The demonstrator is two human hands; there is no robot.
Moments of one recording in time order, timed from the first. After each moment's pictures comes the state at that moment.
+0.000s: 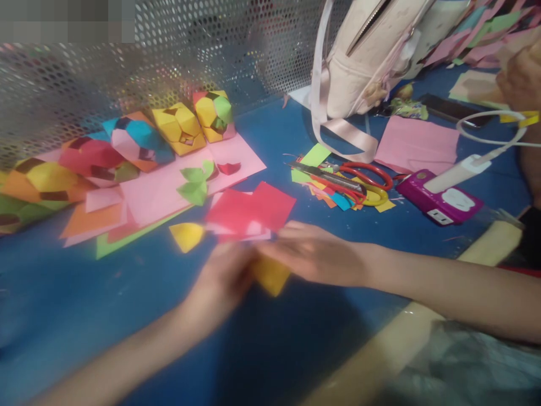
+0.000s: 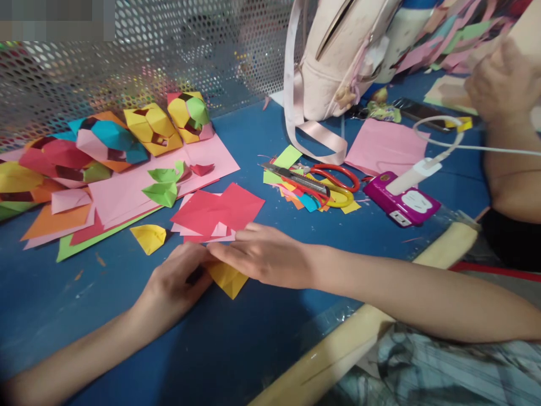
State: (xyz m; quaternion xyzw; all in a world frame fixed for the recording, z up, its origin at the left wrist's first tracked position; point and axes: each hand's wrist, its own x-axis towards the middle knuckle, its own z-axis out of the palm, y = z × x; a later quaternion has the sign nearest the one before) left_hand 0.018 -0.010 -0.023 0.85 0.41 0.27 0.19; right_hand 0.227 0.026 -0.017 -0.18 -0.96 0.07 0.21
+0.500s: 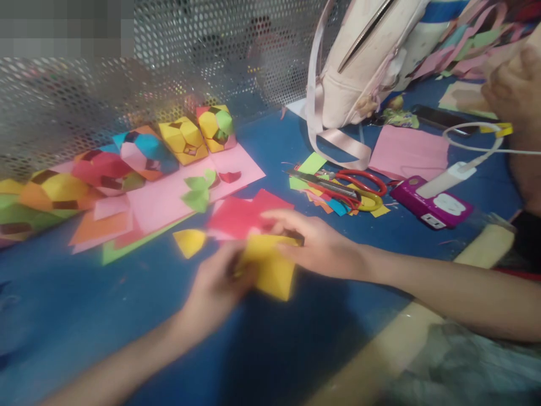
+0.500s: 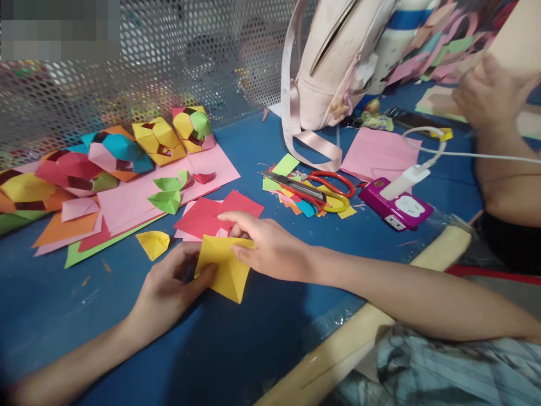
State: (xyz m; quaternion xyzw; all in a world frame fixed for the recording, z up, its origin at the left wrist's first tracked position) left_hand 0.022 -0.016 -0.017 0.70 0.54 0.31 0.35; right_hand 0.226 0.029 -0.007 -0.36 -0.79 0.40 0.30
